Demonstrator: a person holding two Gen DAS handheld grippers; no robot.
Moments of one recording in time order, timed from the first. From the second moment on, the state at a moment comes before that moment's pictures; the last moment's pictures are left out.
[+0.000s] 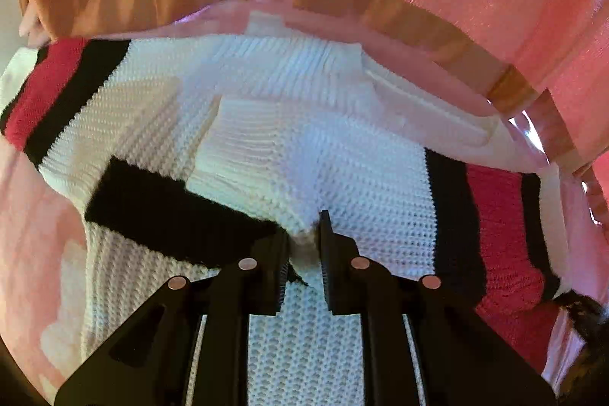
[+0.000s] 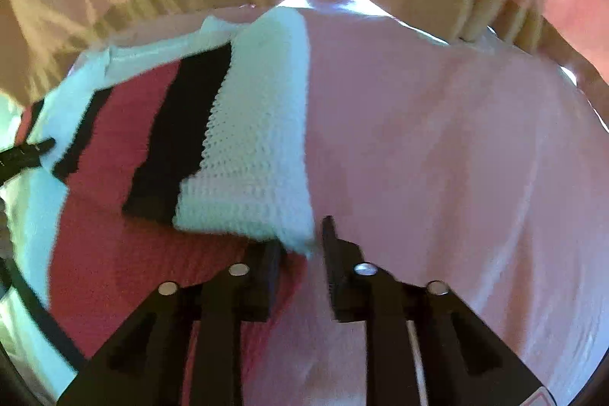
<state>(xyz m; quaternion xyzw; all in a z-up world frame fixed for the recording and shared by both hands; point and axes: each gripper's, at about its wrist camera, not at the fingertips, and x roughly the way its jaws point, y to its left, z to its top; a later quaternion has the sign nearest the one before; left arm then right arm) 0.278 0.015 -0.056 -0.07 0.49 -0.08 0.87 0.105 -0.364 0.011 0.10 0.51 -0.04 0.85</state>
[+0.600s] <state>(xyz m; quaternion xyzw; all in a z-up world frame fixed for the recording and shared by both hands) 0.272 0.019 -0.053 -0.08 0.48 -0.08 0.87 0.143 -0.333 -0.023 0.06 0.54 -0.04 0.84</state>
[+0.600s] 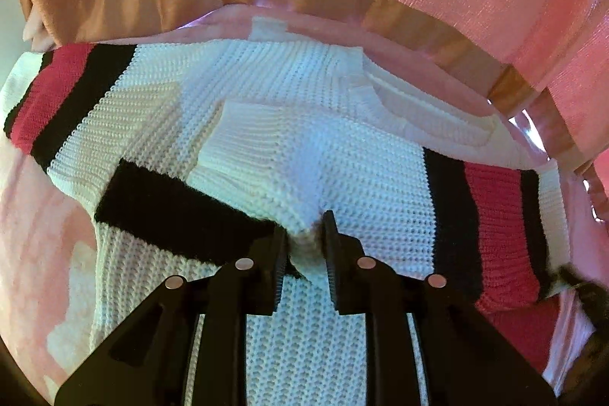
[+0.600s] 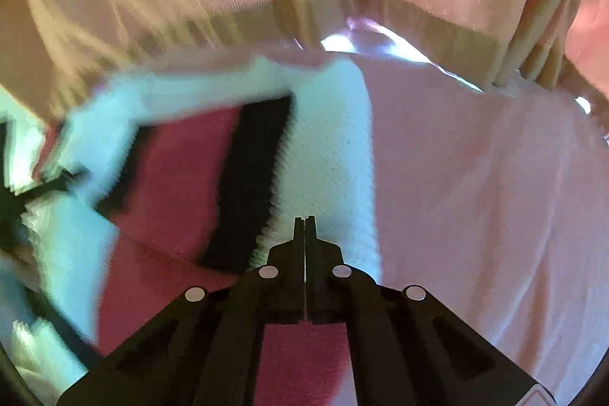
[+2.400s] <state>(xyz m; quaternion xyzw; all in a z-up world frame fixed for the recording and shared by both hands) 0.199 -0.106 -0.010 0.02 0.45 -0.11 0.89 0.106 -0.317 0.046 0.07 0.47 -0.06 0.88</state>
